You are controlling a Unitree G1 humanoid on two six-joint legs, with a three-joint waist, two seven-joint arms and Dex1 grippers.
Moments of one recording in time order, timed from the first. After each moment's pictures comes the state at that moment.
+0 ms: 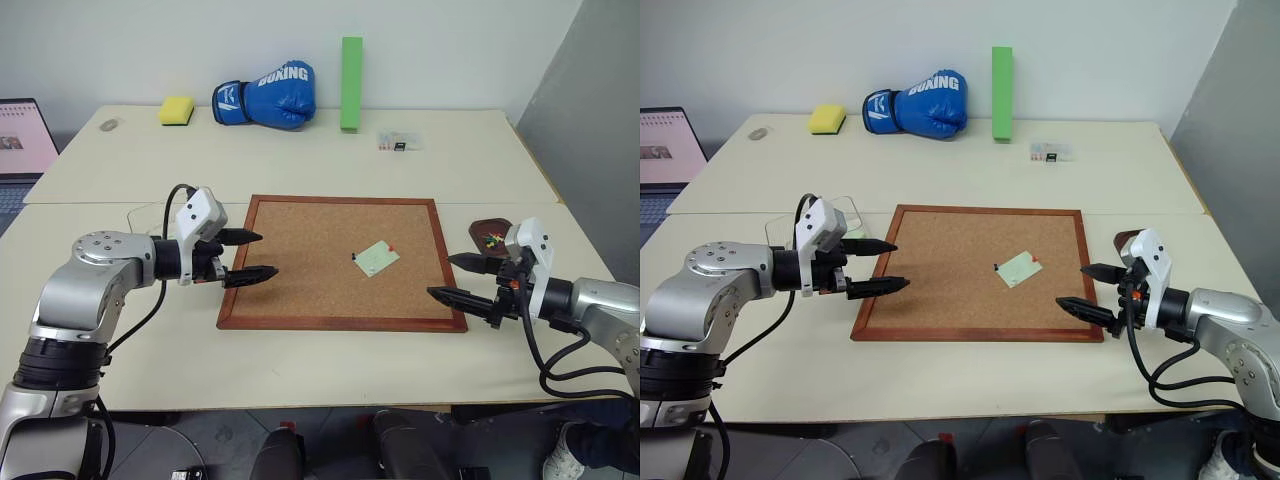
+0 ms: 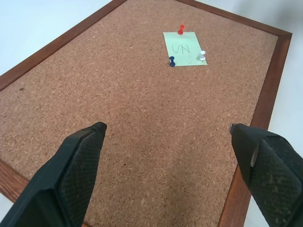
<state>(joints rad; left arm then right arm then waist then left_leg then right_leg) -0.48 0.85 0.03 -0.03 -0.42 0.63 -1.15 -0.20 -0.79 -0.21 -0.47 0.73 0.89 0.80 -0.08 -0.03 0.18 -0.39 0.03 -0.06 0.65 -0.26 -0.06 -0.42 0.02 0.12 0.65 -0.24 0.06</state>
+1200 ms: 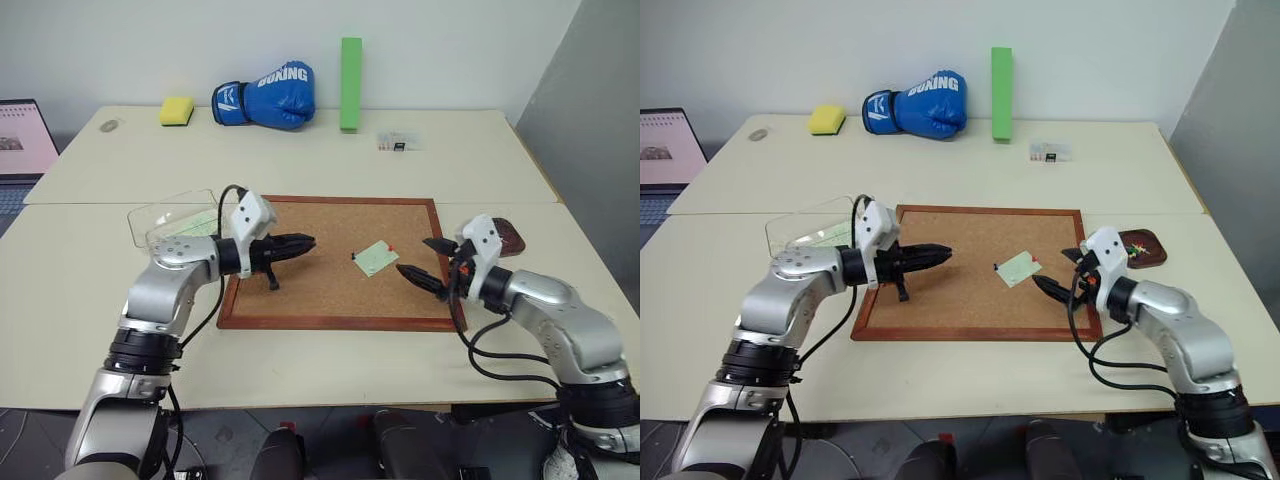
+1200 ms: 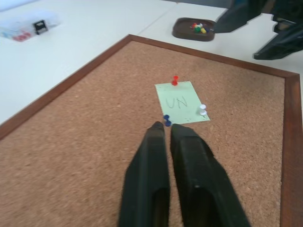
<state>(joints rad) -0.56 0.54 -0.08 0.13 -0.30 0.36 -1.02 -0.36 -0.52 0.04 -0.22 0.42 0.61 0.62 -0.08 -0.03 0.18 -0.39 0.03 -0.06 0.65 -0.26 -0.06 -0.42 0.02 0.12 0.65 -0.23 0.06</state>
